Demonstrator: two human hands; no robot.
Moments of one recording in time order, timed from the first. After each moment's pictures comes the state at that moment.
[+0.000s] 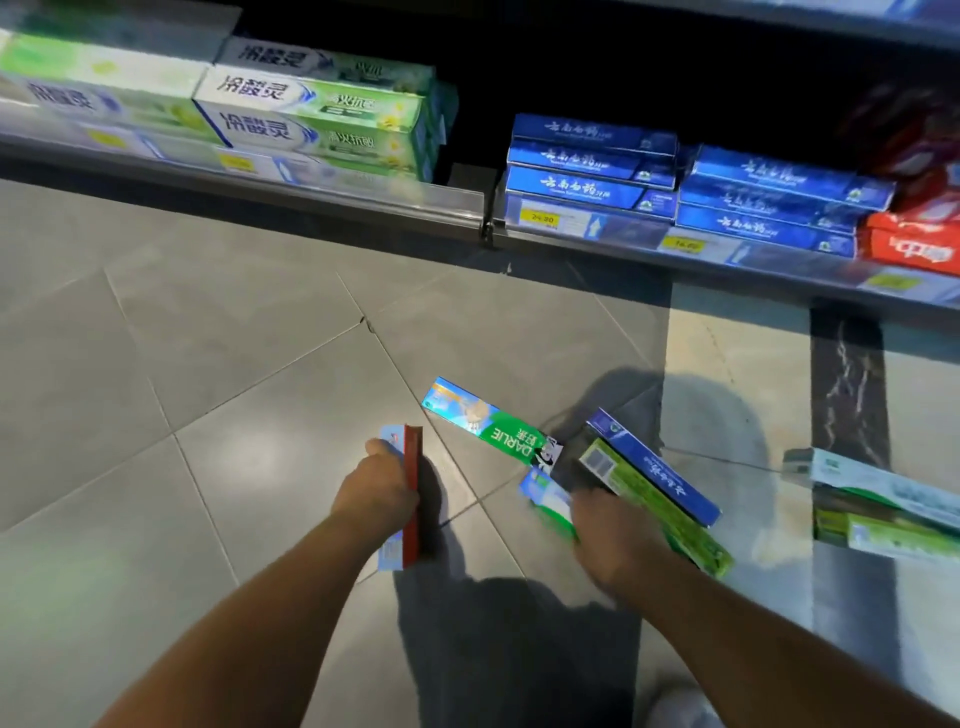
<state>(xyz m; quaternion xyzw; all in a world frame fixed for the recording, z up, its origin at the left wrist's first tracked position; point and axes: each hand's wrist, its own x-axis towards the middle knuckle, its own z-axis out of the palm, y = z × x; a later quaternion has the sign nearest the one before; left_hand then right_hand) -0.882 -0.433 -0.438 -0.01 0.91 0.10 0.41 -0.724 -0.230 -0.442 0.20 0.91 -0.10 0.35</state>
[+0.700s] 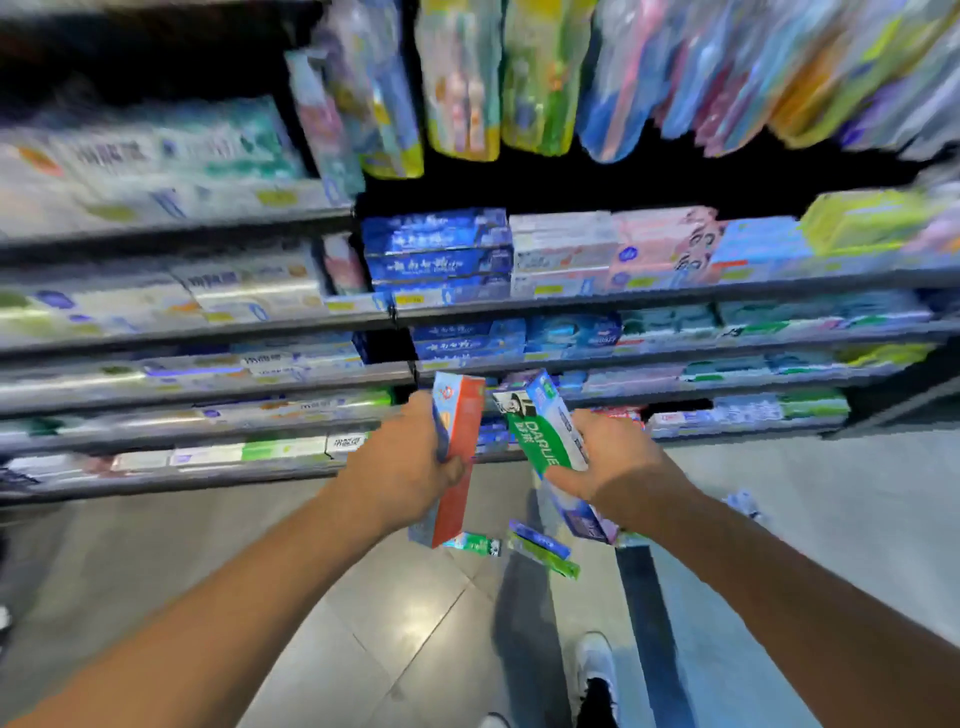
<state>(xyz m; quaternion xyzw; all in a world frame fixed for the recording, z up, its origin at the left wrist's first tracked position) -0.872 -0.338 0.366 0.37 0.88 0.16 0.24 -0.711 -0.179 0.358 0.32 0.90 -0.29 0.10</state>
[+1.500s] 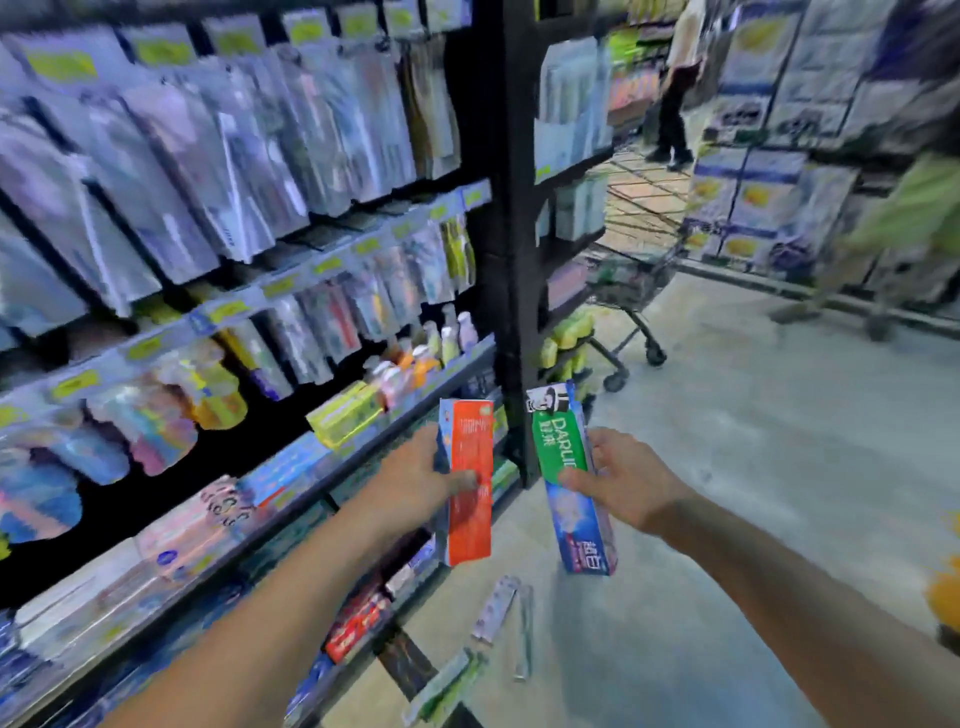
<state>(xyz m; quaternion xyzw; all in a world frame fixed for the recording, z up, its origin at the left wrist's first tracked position) -0.444 0.042 0.539 0.60 0.64 0.24 0.41 -0.197 0.041 0.531 0.60 0.66 -0.39 -0.24</state>
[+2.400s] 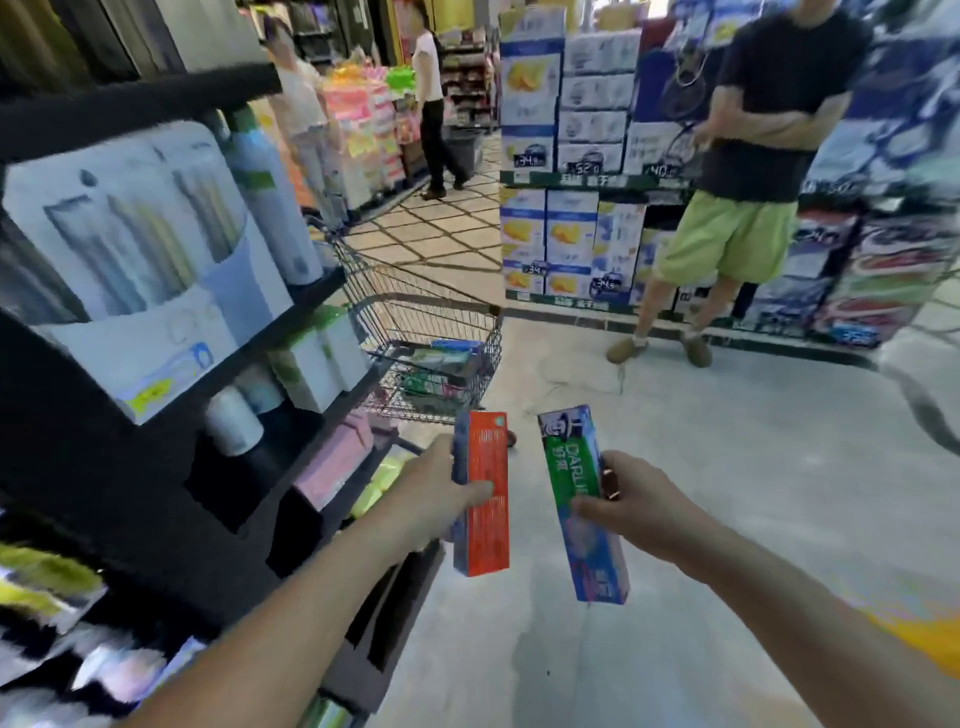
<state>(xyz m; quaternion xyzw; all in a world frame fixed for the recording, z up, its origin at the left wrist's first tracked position) -0.025 0.612 0.520 0.65 0.53 0.15 0.53 0.193 0.512 0.516 0.75 0.48 -0.37 -0.27</state>
